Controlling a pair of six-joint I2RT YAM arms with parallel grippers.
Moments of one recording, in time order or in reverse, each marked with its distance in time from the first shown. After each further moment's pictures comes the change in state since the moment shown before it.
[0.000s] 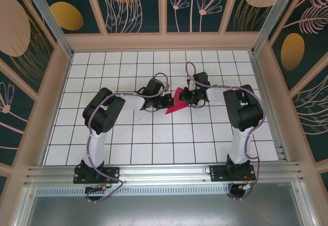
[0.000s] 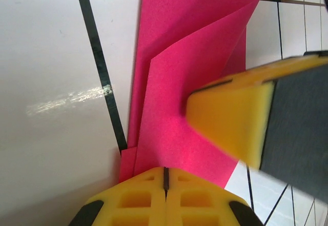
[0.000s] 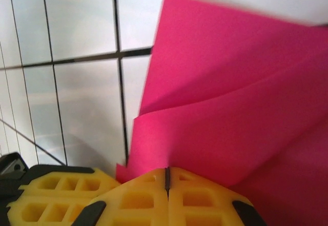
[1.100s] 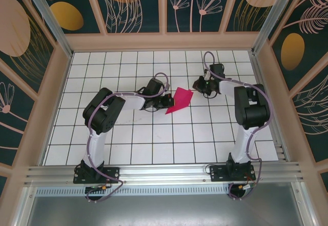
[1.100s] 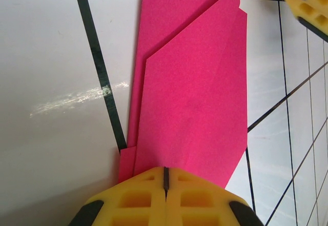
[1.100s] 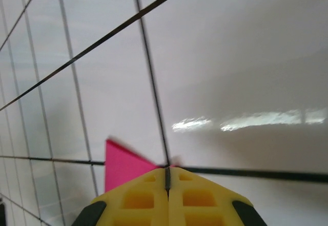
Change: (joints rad) left arm -0.002 0.000 0.003 -0.008 -0.004 0.008; right arm -0.186 -0.019 0.080 -0.032 0.073 0.032
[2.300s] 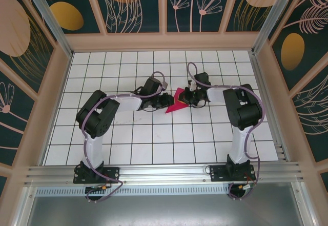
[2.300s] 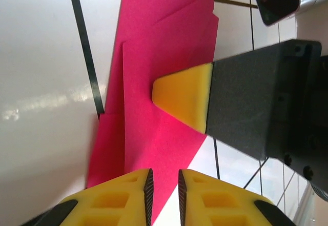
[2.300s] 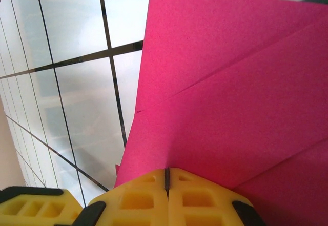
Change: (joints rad) left arm -0.007 -0.105 -0.061 -0.002 0.024 -0.089; right arm 0.159 0.044 -0.082 0.039 -0.117 0.046
